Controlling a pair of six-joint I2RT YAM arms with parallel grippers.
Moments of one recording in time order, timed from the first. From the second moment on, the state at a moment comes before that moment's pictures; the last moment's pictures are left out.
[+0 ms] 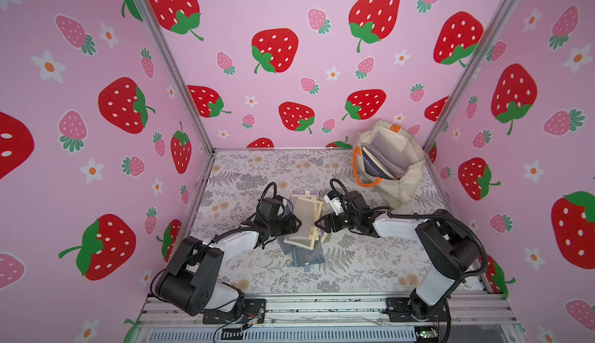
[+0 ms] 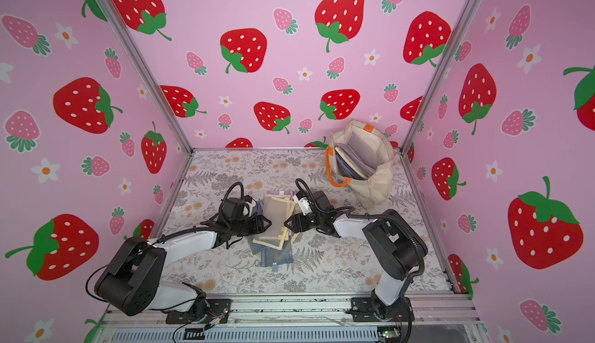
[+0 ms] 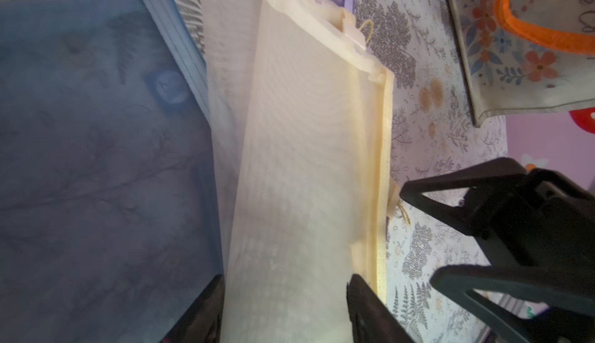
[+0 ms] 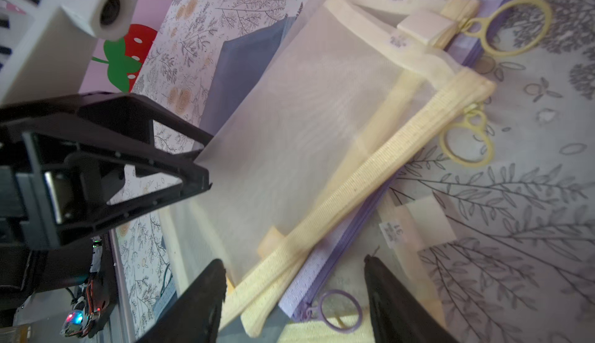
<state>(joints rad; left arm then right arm) -0.42 1.42 0.58 0.00 0.32 -0.57 0.75 1.73 0.81 0.21 -0.49 0.36</state>
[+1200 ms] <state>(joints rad) -0.56 1.39 0.58 0.12 0.35 -0.68 0.70 1.63 0.68 0.37 -0.56 0.48</state>
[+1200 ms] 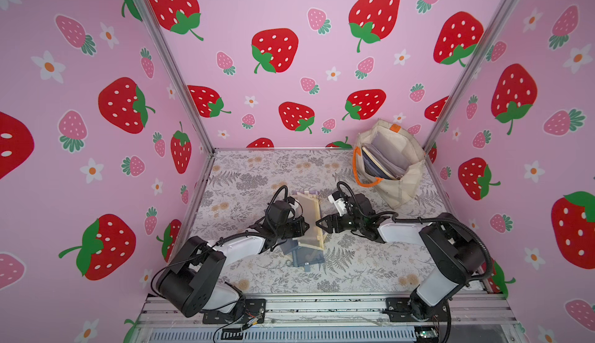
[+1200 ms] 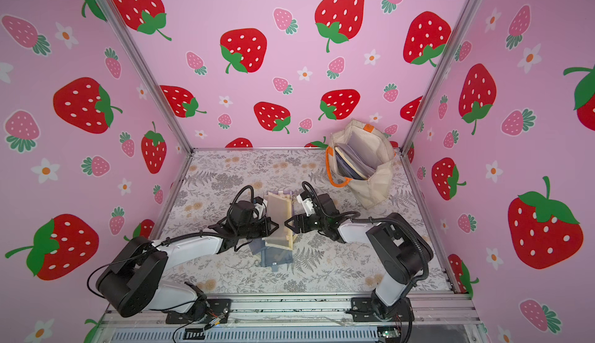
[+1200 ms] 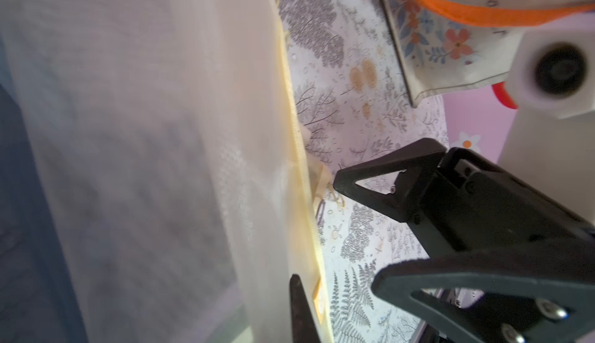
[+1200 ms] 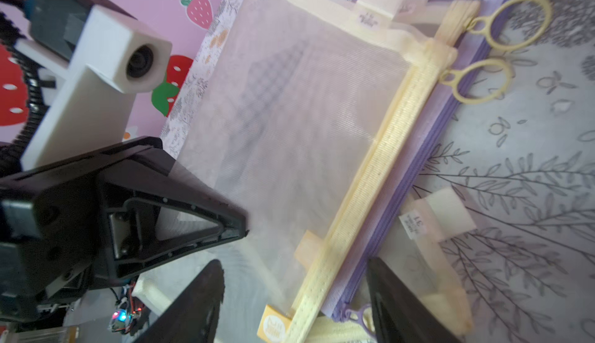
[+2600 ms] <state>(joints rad) -0.76 0.99 0.62 0.14 0.35 -0.49 0.62 1.21 0.62 0.41 -0.71 0.65</state>
